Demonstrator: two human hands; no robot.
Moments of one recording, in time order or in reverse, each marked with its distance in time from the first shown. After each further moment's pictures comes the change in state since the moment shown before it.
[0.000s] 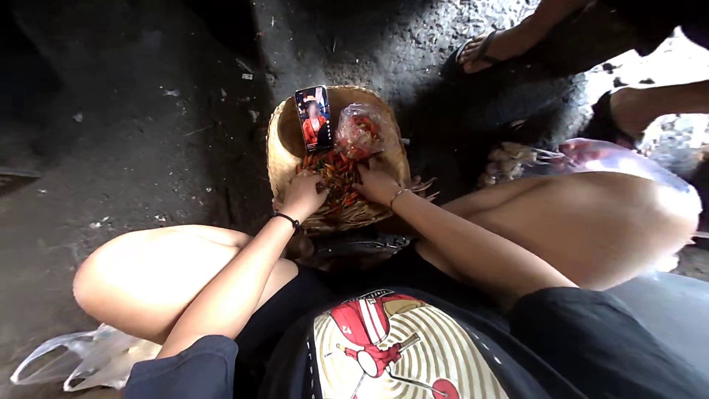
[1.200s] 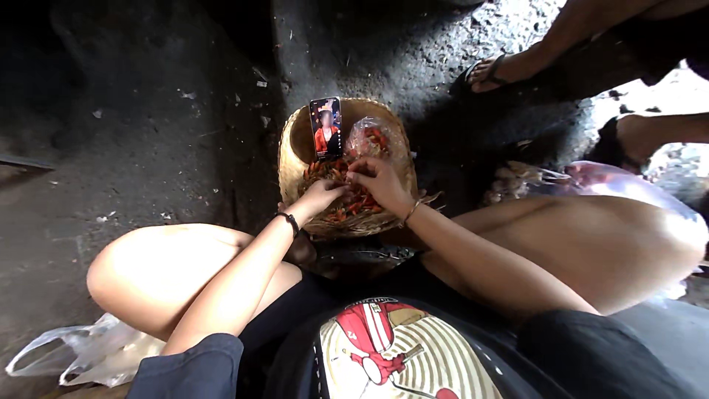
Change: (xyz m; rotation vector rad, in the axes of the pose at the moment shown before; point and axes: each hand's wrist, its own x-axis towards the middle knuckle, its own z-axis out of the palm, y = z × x) left_hand -0.007 0.017 -0.010 -0.902 -0.145 0.014; right_hand -0.029 -0.027 -0.028 0.950 0.235 -0.344
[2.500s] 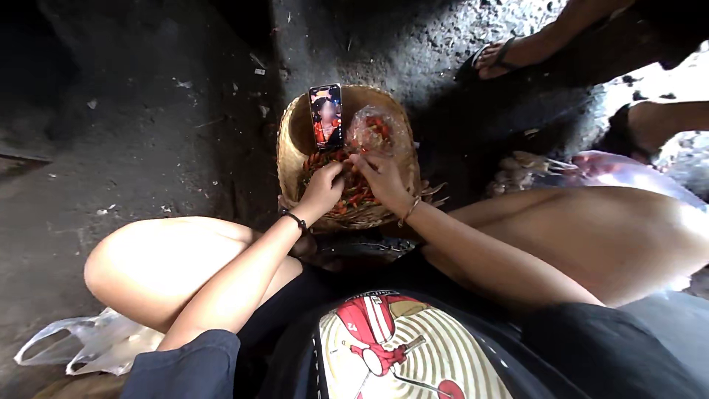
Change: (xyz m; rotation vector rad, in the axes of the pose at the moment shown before) left_hand -0.006 -0.006 0.008 0.449 0.198 0.537; right_hand -0.011 -0.004 0.007 -0.175 0.100 -0.090
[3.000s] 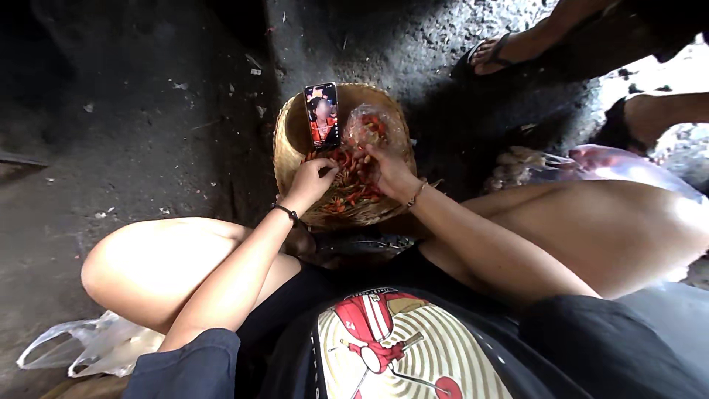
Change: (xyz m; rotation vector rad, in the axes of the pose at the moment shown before) left_hand 0.009 -0.005 -0.020 0.085 -0.057 -0.241; right_hand 0.019 0.016 -0.010 0.738 0.016 0.569
